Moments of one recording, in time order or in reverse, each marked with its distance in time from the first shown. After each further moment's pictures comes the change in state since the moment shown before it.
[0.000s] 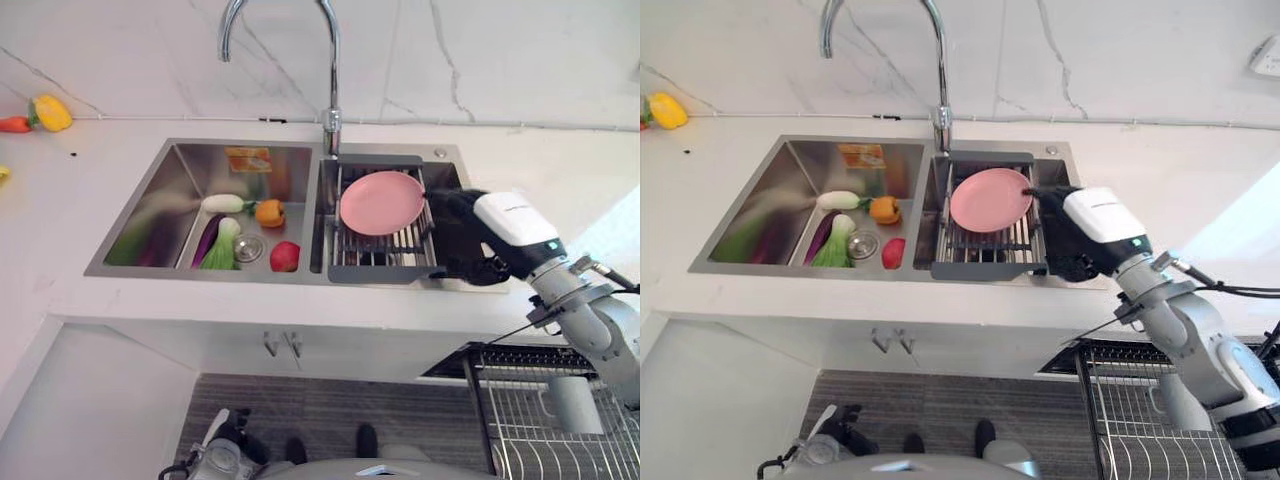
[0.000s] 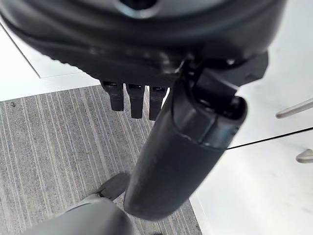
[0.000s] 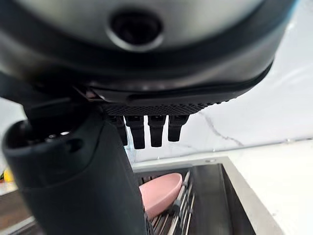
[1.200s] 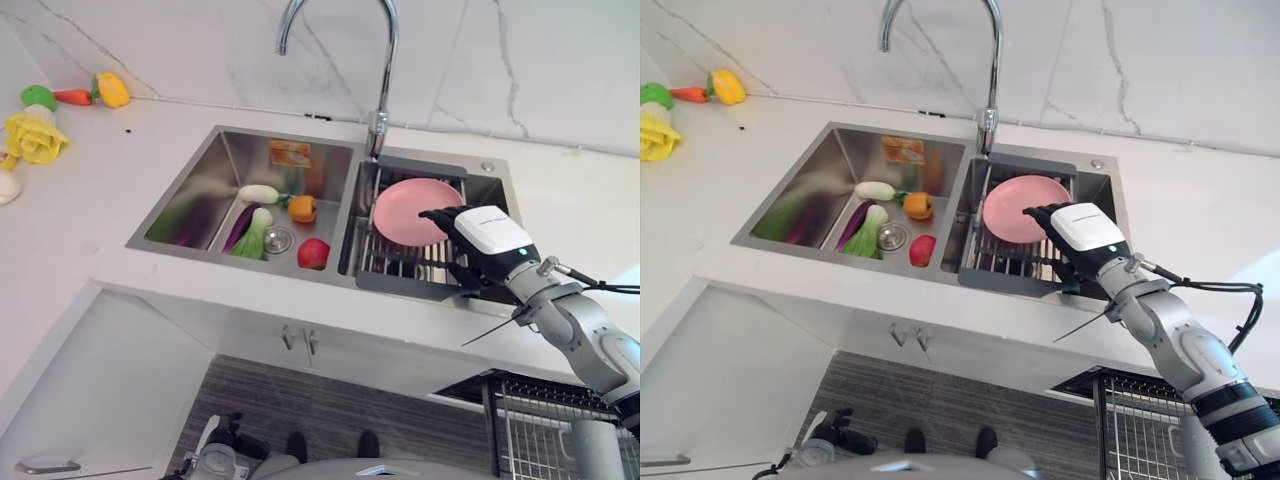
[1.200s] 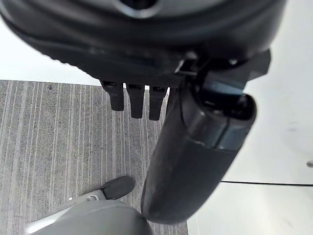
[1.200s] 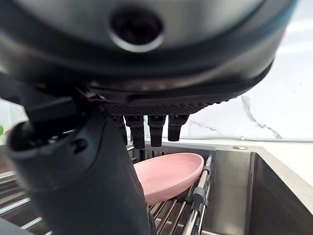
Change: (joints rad) left arm 0.012 0.002 0.021 0.009 -0.085 -0.001 0.029; right arm -0.136 0.053 0.132 0.178 -0.198 0.043 -0.034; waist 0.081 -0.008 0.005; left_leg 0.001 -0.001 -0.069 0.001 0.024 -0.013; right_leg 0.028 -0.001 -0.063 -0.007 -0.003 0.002
